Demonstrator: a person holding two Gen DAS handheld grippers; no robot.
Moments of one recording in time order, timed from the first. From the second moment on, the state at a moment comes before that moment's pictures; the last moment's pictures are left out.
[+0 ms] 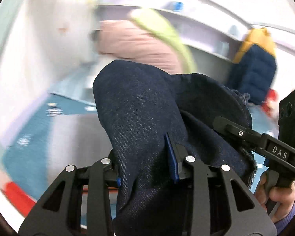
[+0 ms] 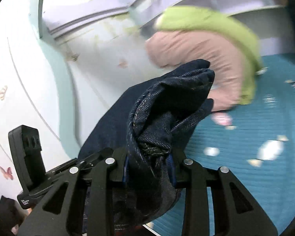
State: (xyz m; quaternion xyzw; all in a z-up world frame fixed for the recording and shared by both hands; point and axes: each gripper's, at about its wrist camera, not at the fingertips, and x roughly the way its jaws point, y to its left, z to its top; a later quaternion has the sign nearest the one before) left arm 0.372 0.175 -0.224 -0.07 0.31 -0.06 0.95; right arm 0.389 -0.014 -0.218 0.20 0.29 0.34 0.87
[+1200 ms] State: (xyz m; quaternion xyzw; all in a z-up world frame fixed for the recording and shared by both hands) left arm 0.162 -0.013 -0.139 0.04 0.19 0.10 0.98; right arm 0.140 -0.136 -0.144 0.00 0.27 0.17 0.95
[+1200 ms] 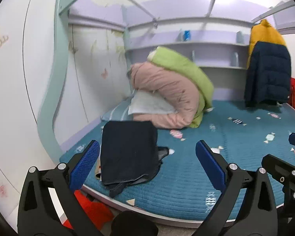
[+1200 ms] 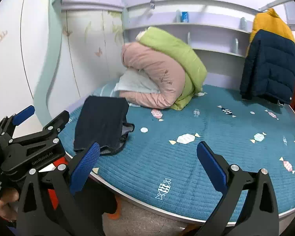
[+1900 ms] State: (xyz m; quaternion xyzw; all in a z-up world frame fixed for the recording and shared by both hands) left arm 0.100 -0.031 -0.100 0.01 0.14 0.08 0.99; right arm 0.076 -0.167 -0.106 0.03 0.22 0.17 0.96
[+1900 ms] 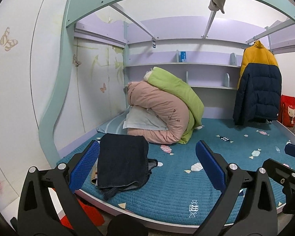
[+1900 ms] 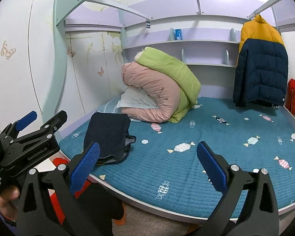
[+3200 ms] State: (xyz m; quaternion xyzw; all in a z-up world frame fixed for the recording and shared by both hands) left arm 0.096 -0.030 -0.098 0.01 0.15 0.08 0.99; right arm 0.076 -0.160 -0.096 0.03 0.20 0.18 0.96
